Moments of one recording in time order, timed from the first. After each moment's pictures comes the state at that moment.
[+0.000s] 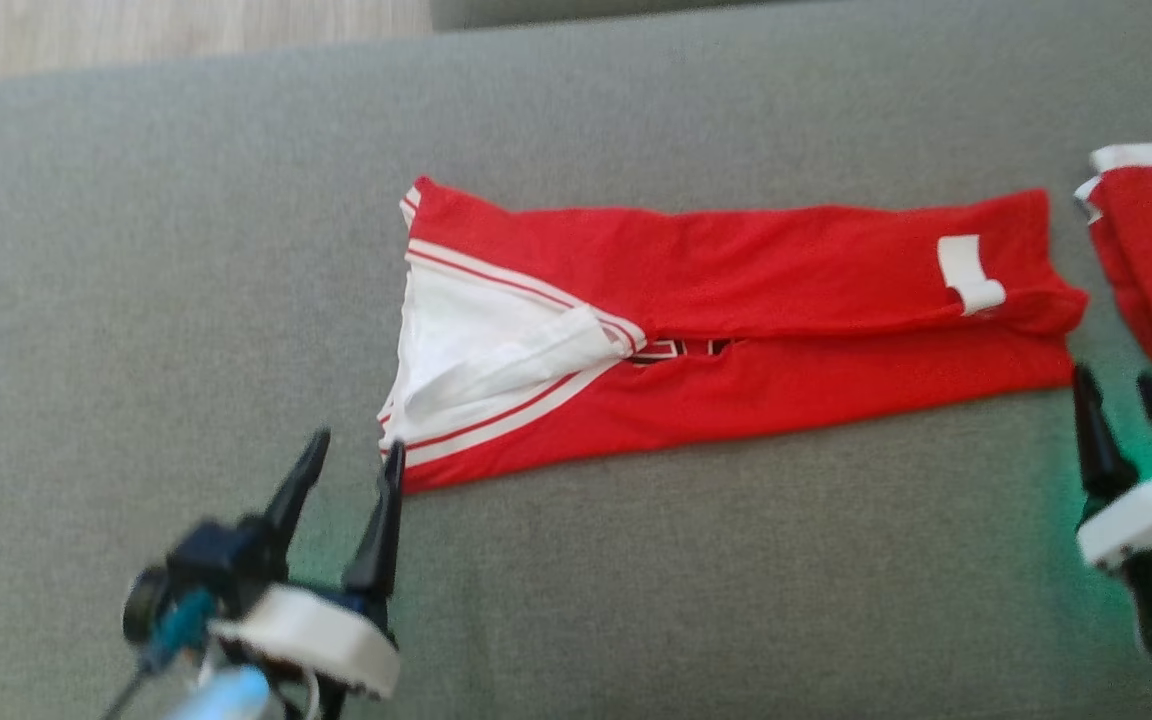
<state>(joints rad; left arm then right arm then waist) -0.24 0.53 -0.81 0.04 -0.81 0.29 -0.19 -0.30 -0.48 0.31 0.67 0.79 0.13 -0.22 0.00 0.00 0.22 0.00</state>
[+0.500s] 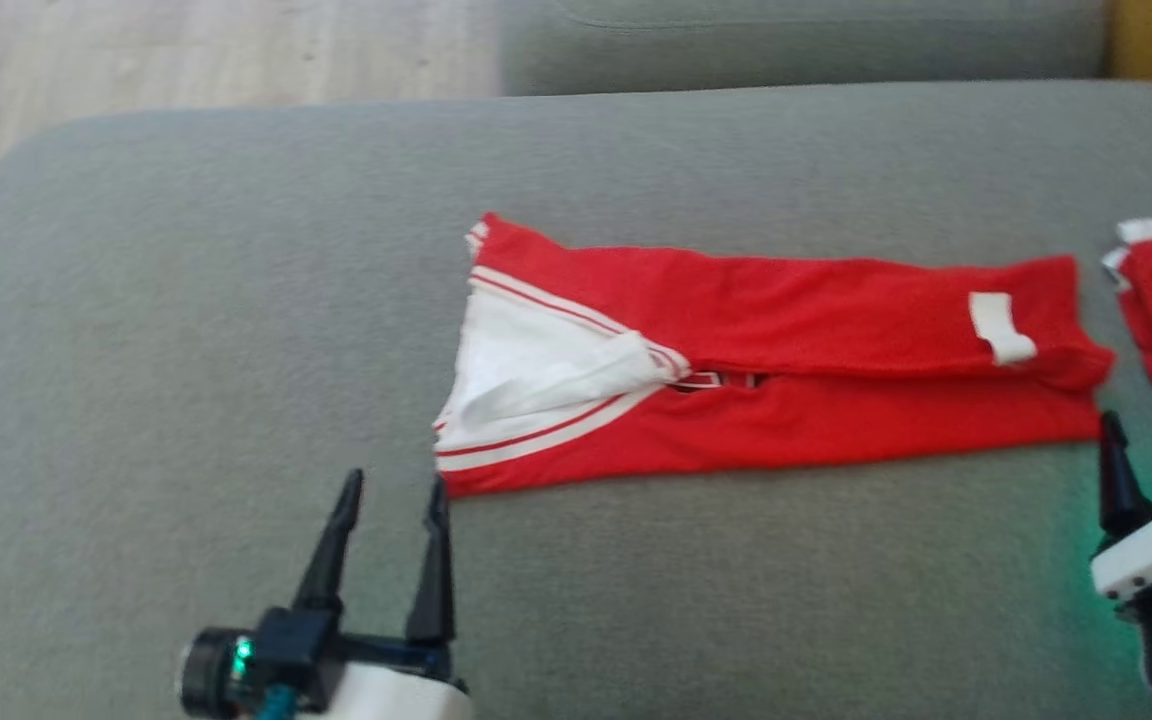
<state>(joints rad) -0.06 0.35 -0.70 -0.01 -0.55 0.41 -0.25 -0.22 -0.38 0.12 0.70 0.72 0.13 -0.20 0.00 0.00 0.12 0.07</state>
